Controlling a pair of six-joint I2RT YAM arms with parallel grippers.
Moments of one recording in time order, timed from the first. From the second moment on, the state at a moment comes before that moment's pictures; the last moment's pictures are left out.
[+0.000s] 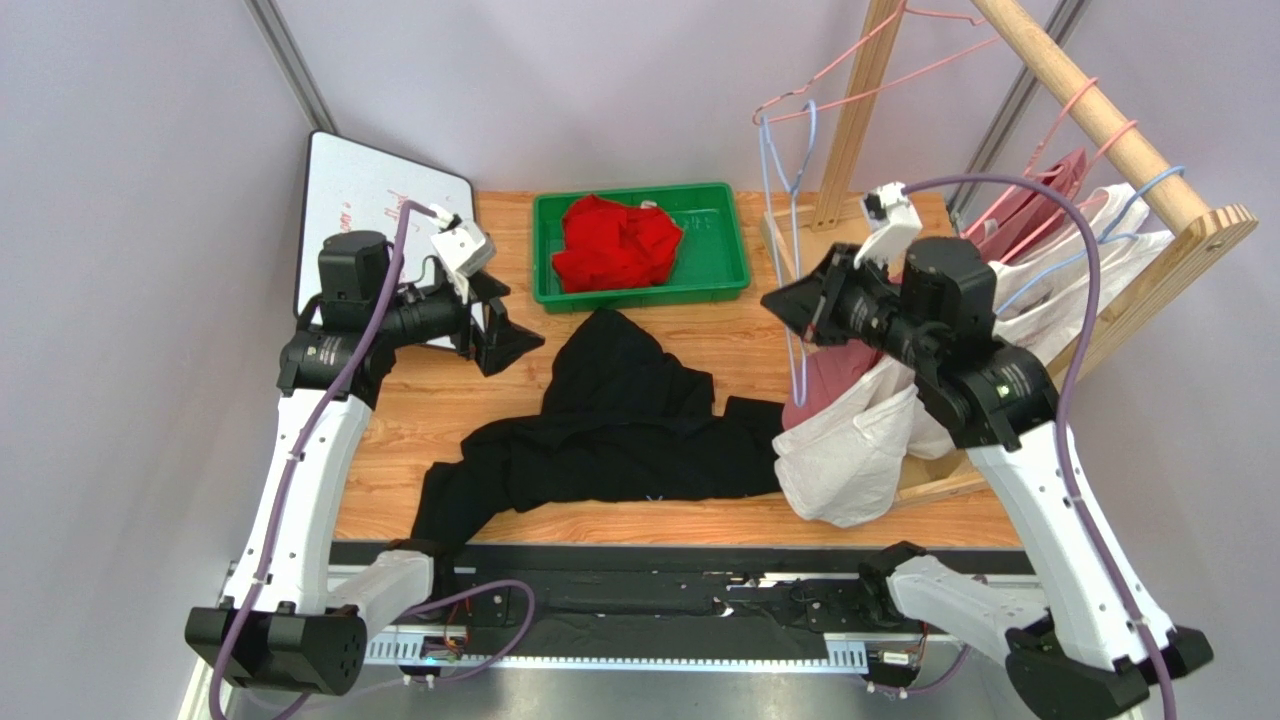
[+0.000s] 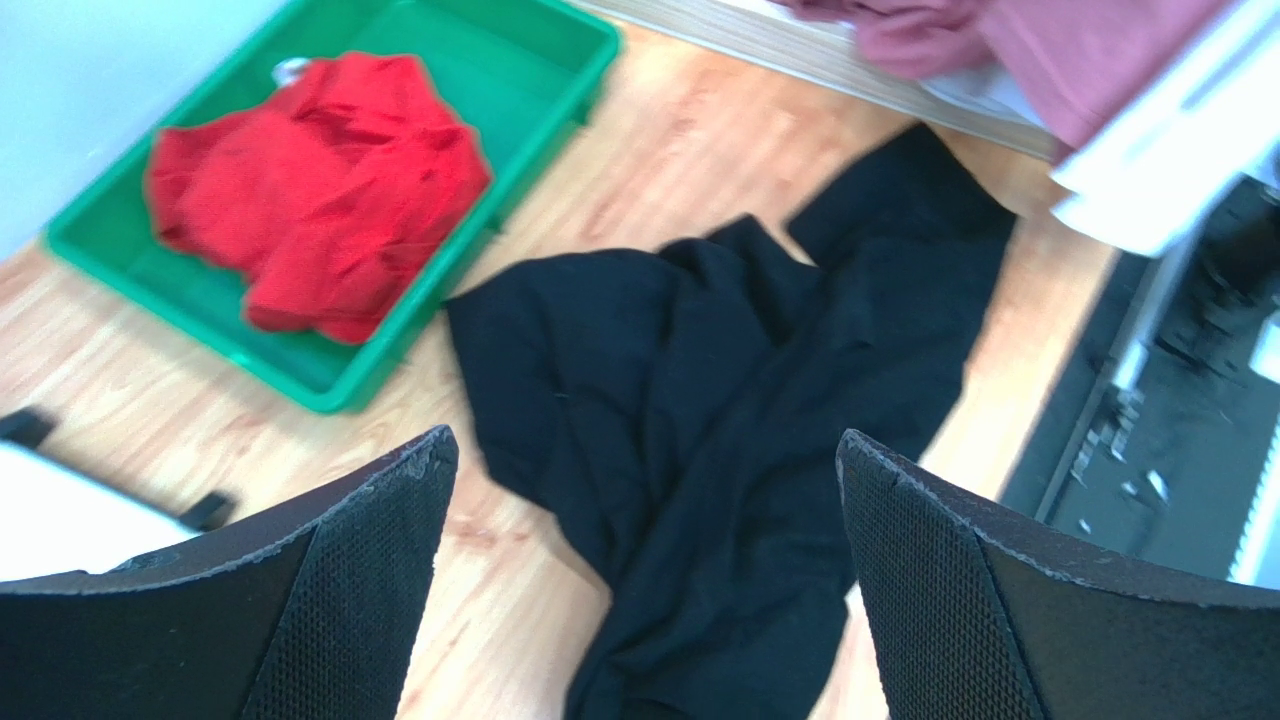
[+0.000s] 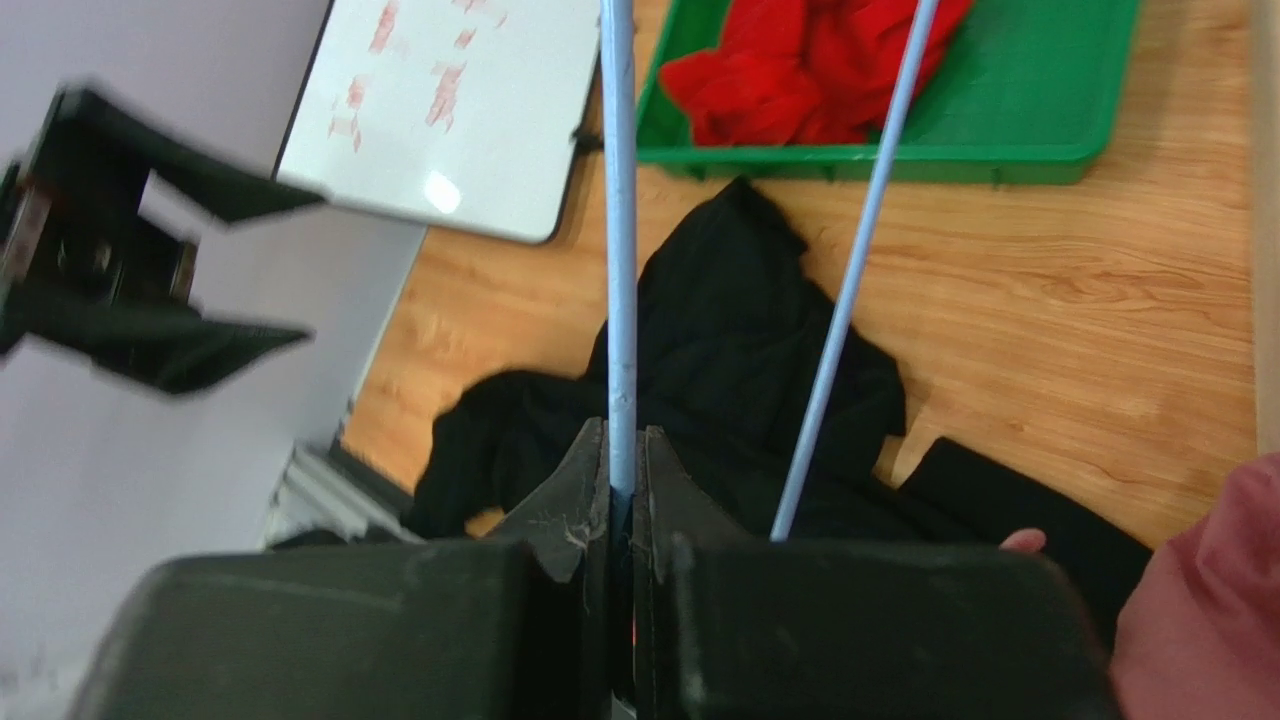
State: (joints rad) left arm -0.07 1.06 1.24 -0.67 0.85 0.35; right arm 0.44 1.03 1.40 -0.68 -0.18 0.53
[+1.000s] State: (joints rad) left arm -0.42 0.96 1.04 -0.81 0.83 1.00; right arm 0.68 1.43 1.62 -1.30 -0.93 -0.56
